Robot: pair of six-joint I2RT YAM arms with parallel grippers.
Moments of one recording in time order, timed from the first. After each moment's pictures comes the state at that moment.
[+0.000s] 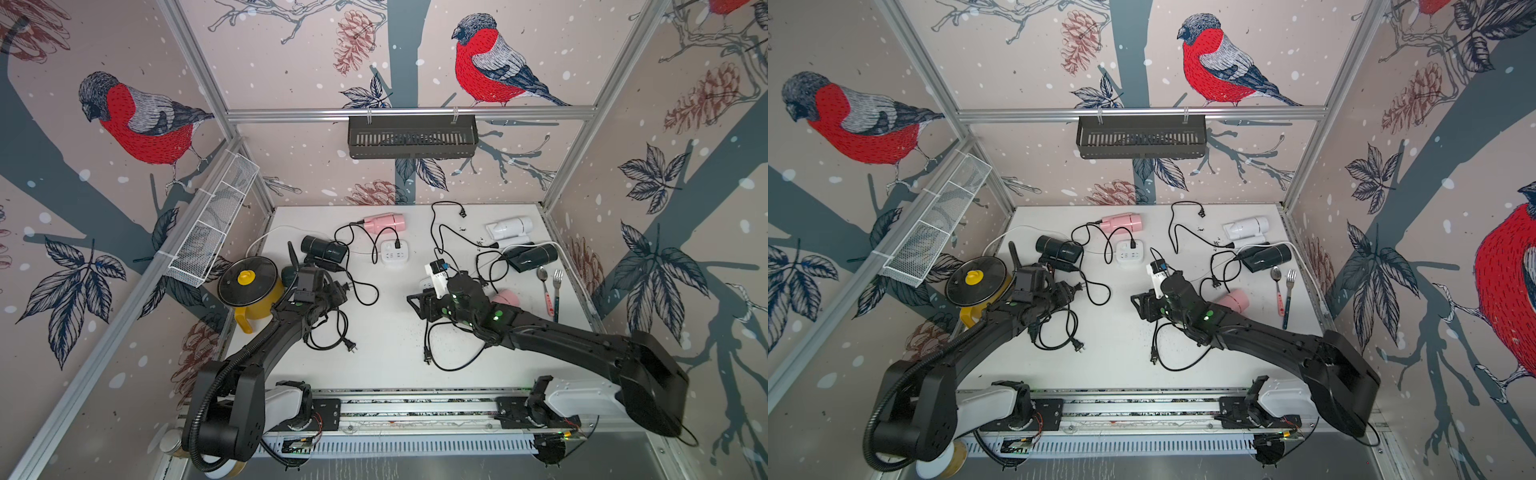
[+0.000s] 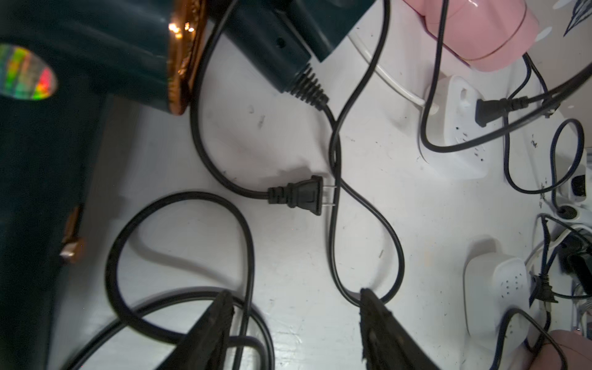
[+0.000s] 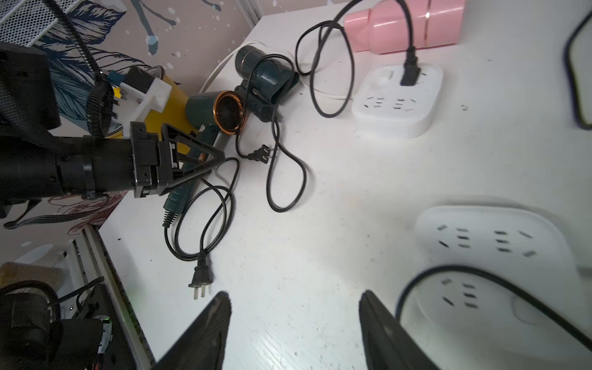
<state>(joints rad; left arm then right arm) -0.10 1.20 0.53 -0.19 0.16 -0.66 0.93 1.35 0.75 0.09 -0.04 0.47</state>
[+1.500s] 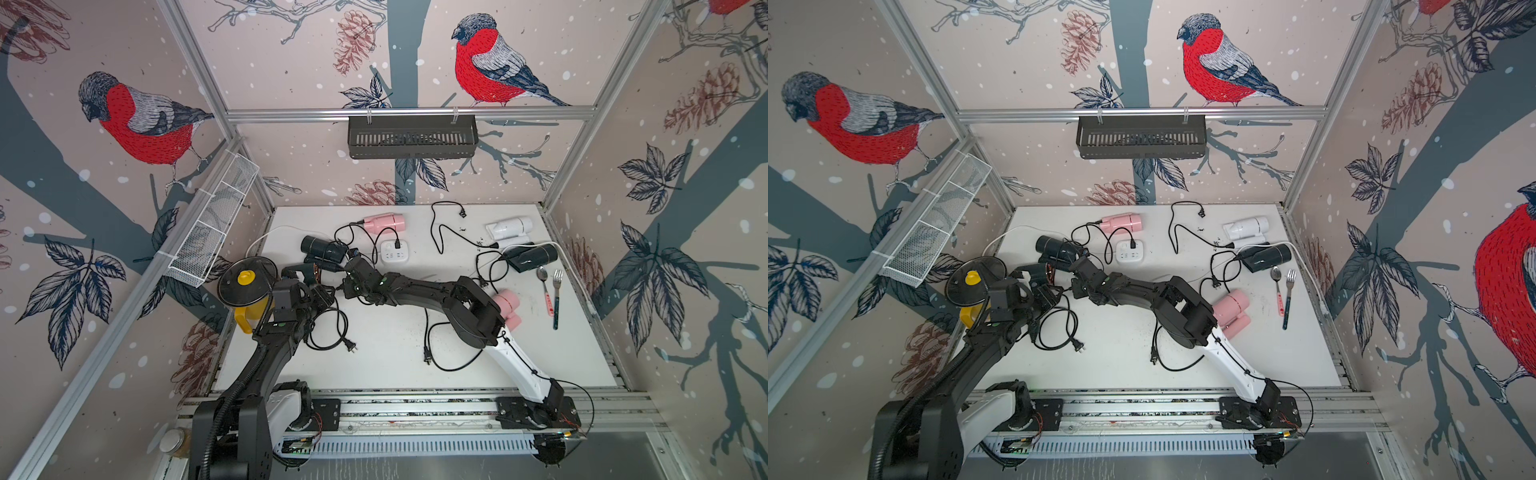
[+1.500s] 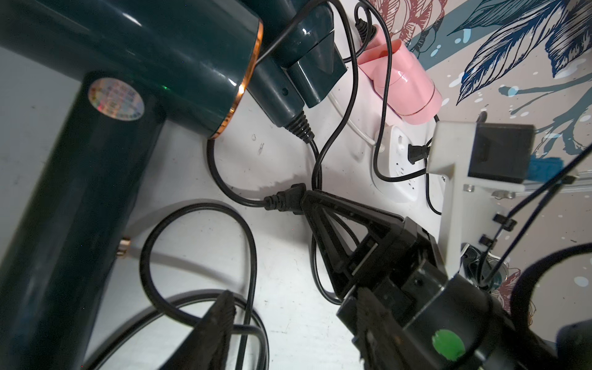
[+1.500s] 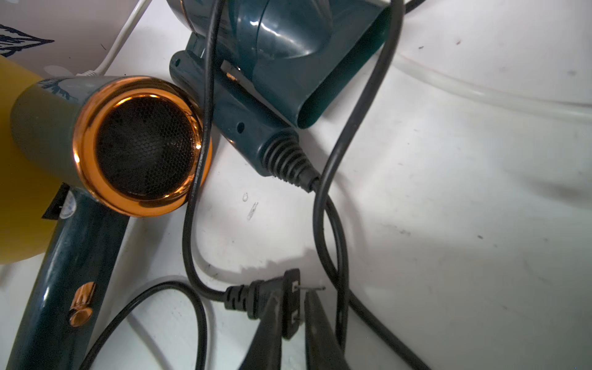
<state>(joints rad) 0.06 1.03 0.39 -0.04 0.37 -0.68 1.01 2.45 1.87 -0.13 0.08 0.56</state>
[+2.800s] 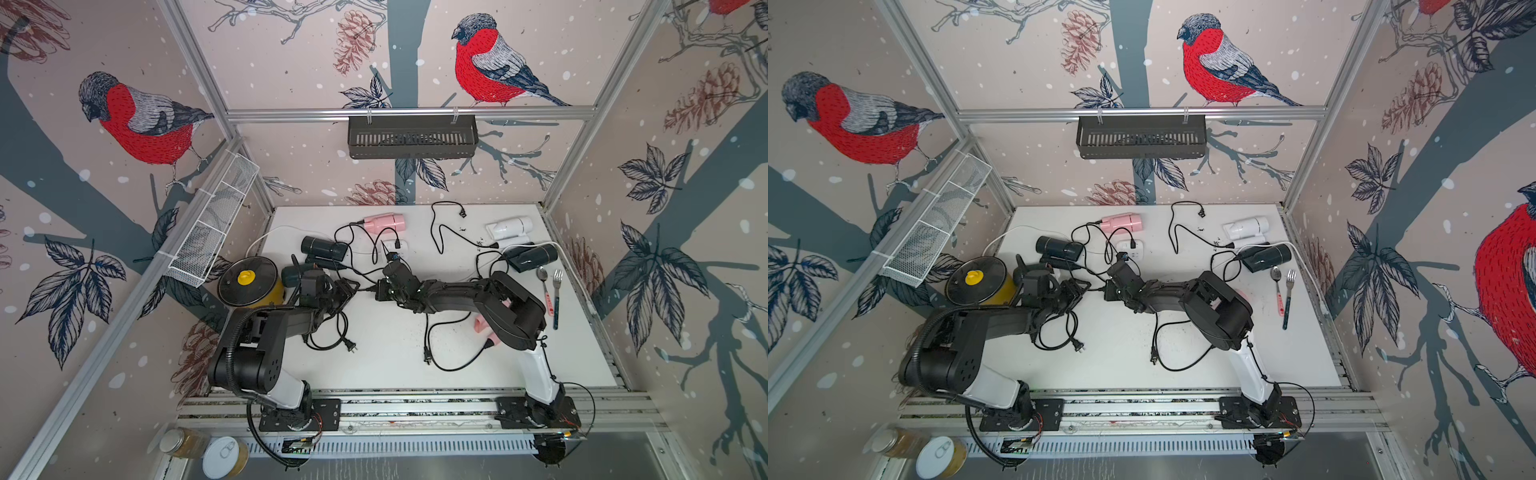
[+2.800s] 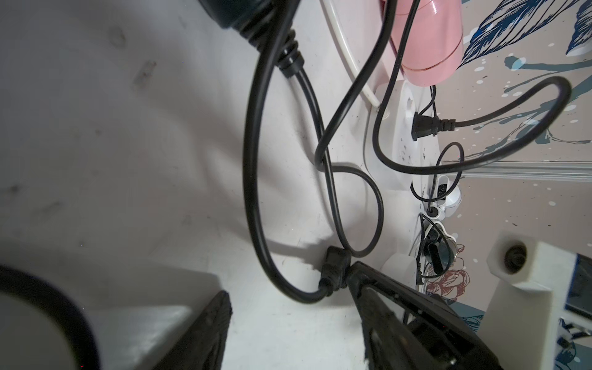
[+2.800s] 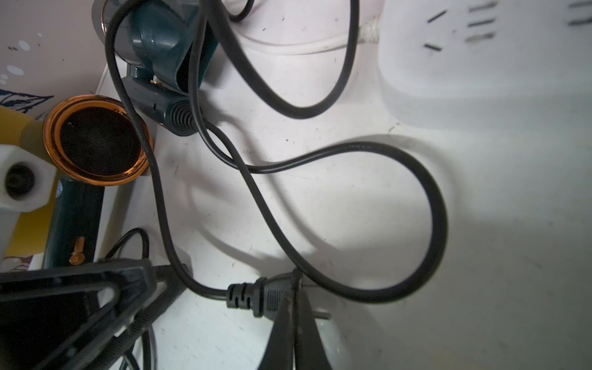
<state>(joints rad) -0.11 1.56 0.46 0.41 0.47 -0.95 0.92 2.12 1.28 0.15 0.03 0.71</state>
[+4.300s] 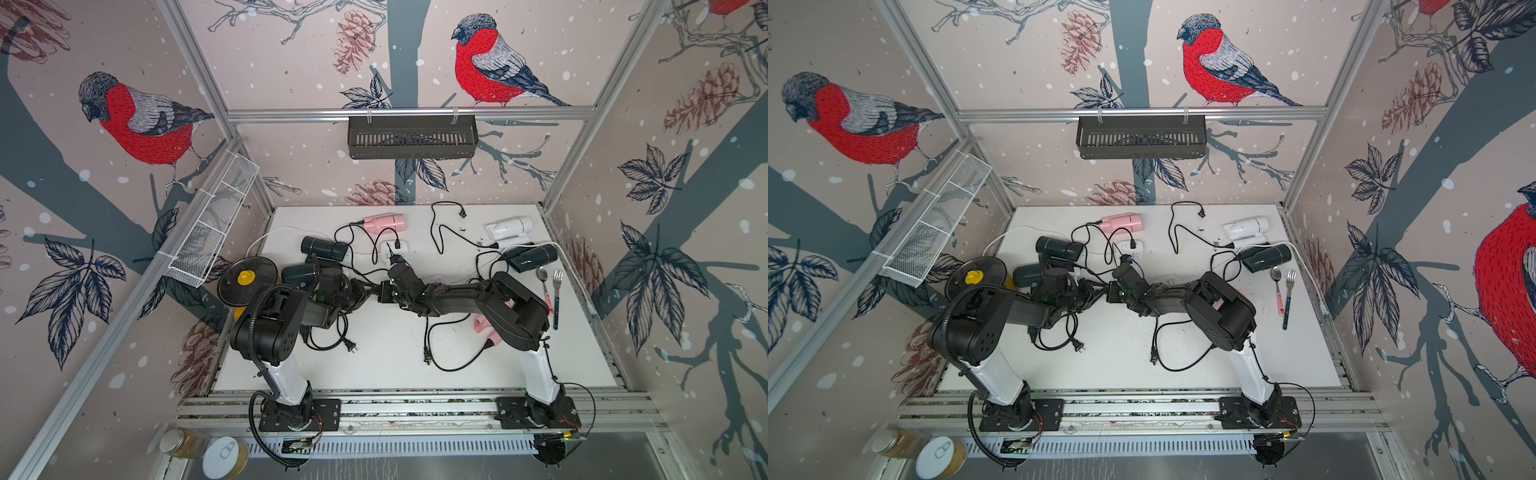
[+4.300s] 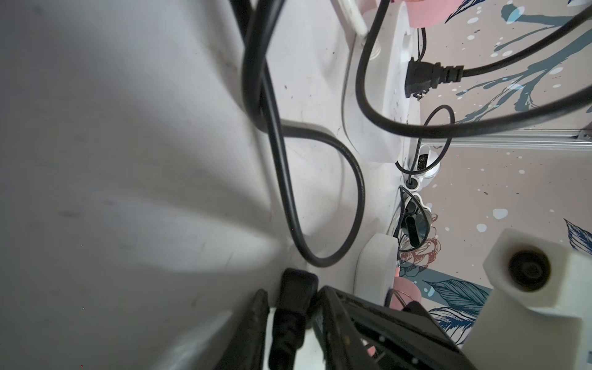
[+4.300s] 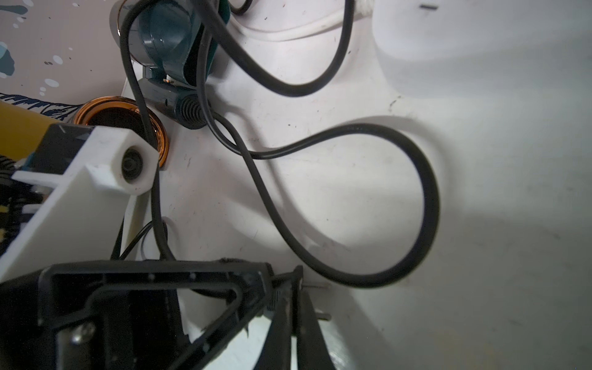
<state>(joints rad) -0.23 1.74 0.52 0.58 0.54 -1.06 0.91 2.10 1.20 0.24 -0.05 0.76</state>
